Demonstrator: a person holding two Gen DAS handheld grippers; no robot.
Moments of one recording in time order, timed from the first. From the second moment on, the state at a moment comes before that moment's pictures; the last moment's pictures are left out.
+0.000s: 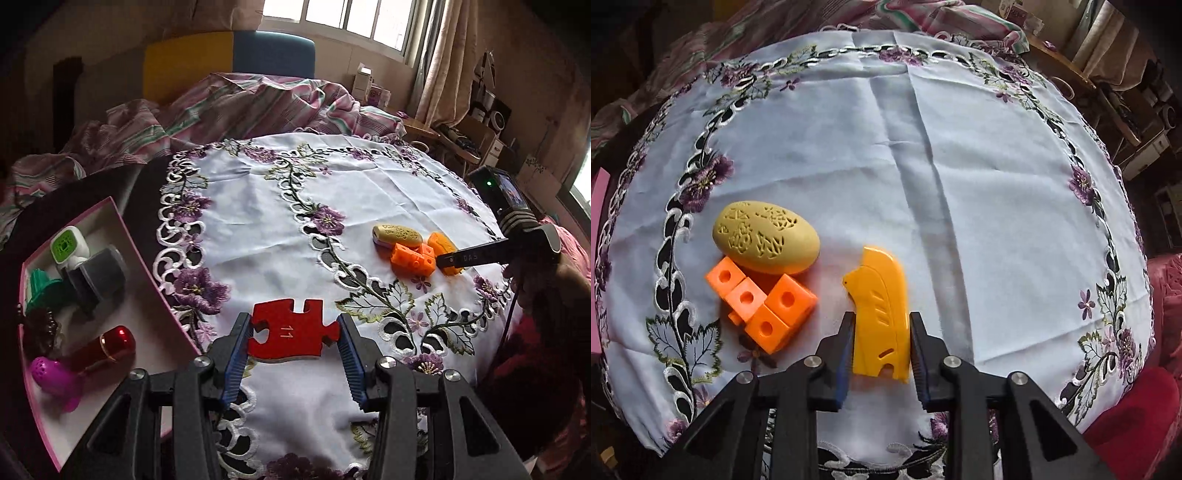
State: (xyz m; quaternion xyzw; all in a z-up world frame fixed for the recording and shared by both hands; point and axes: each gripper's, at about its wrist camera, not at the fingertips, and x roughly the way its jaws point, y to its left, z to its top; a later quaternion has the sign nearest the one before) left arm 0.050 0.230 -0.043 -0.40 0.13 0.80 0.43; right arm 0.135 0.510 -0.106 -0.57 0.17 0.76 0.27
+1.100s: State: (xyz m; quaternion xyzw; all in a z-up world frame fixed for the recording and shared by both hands) left arm -0.010 0.053 -0.031 -0.43 0.04 0.88 0.19; right arm 0.142 0.514 -0.111 -0.55 0.16 0.77 0.28
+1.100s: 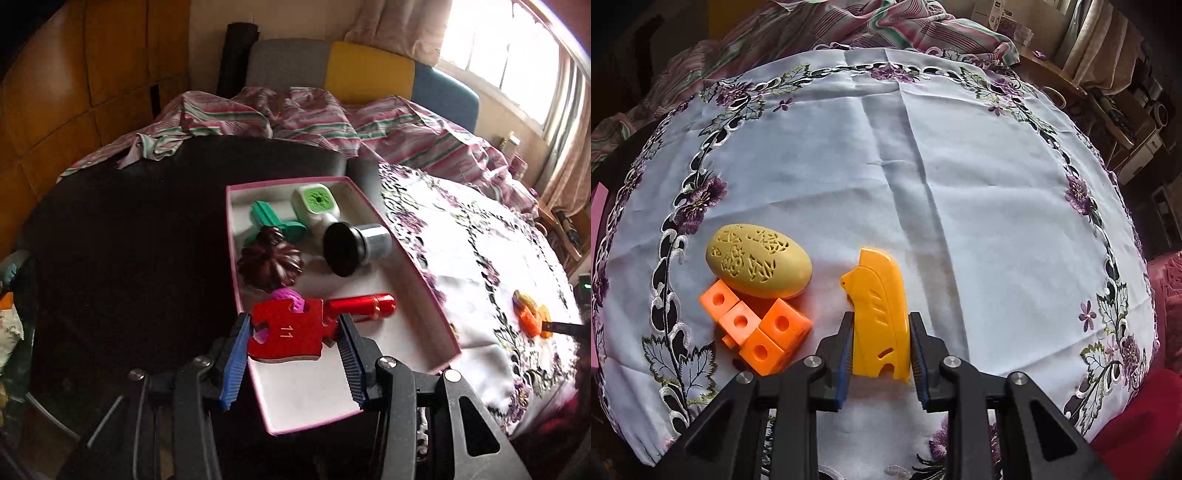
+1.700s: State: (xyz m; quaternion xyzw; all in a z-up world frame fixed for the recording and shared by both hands) left arm -0.014 0.064 -0.062 -0.46 0.06 0.86 0.19; right arm 0.124 0.516 -0.105 -0.55 0.15 0.77 0.29
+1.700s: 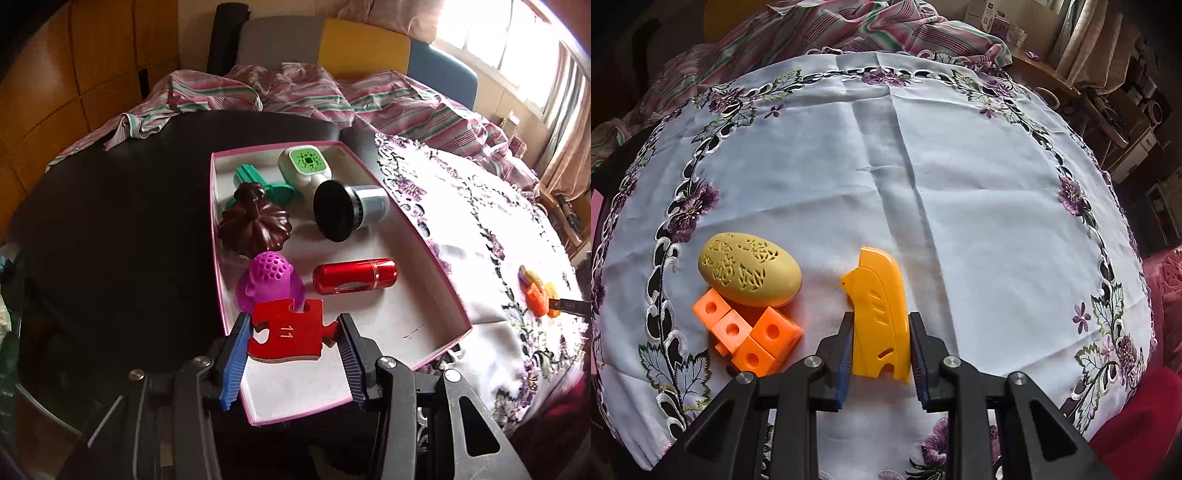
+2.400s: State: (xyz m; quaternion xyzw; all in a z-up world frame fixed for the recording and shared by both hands) left arm -0.050 0.082 -0.093 -0.46 0.09 0.86 0.19; right arm 0.132 0.515 -0.089 -0.52 0.16 0.78 0.31
